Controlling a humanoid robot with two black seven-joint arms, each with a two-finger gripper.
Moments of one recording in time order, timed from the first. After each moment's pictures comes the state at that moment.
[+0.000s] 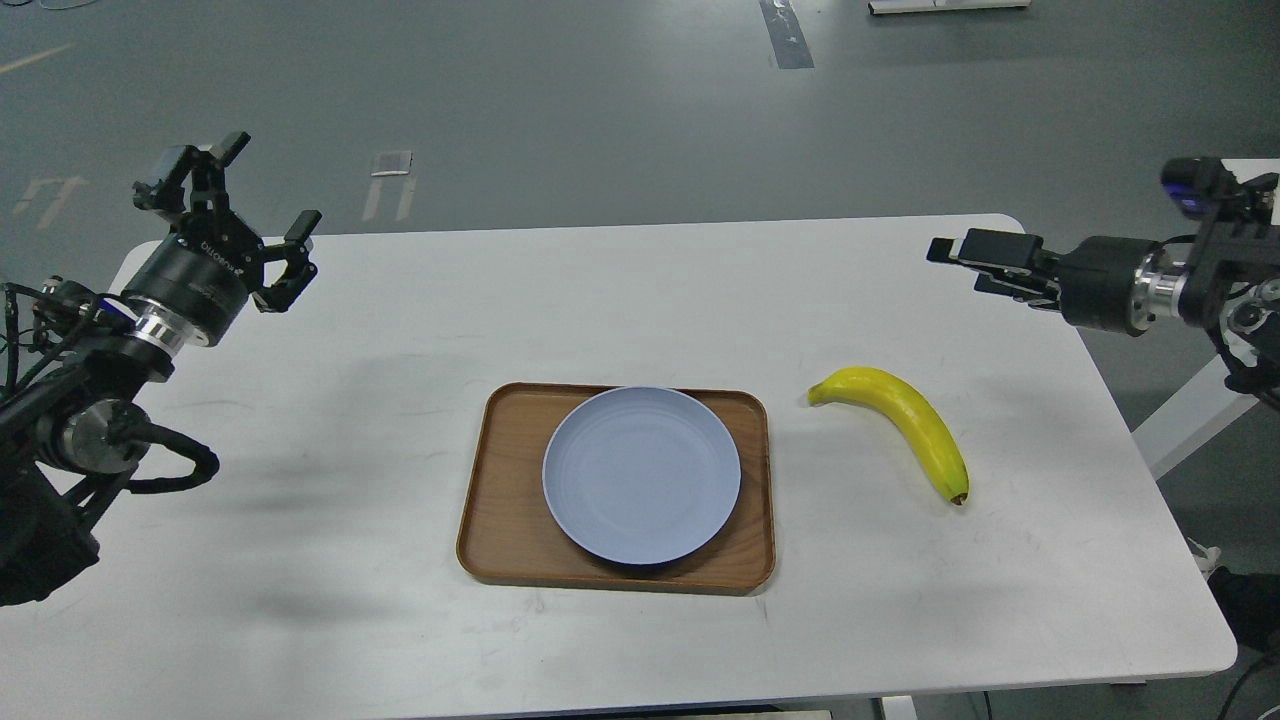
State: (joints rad) left arm -0.67 0.49 -0.69 -0.71 0.17 -0.49 -0.49; right arm 1.05 -0.70 0.11 0.81 -1.25 0.49 0.49
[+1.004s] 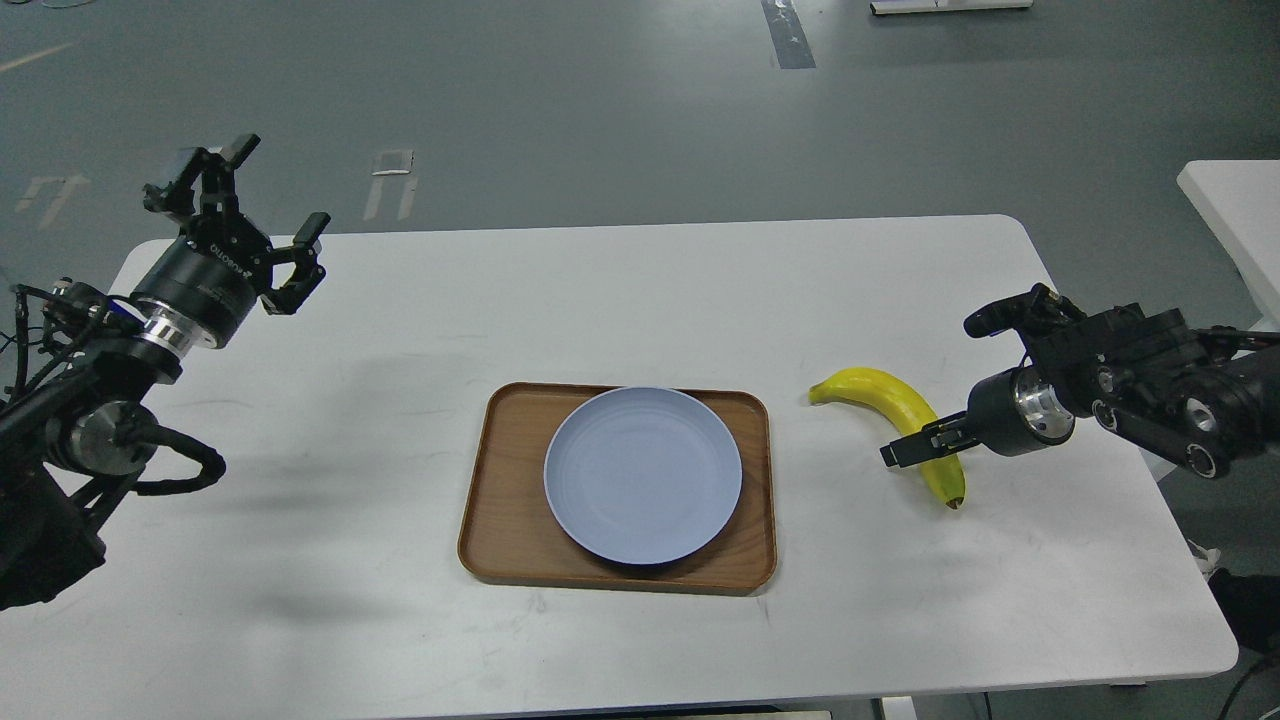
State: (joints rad) left arm -0.67 0.49 -0.69 -0.71 0.17 -0.49 -0.49; right arm 1.08 -0.52 -0.29 0.73 -1.43 0.49 0.49
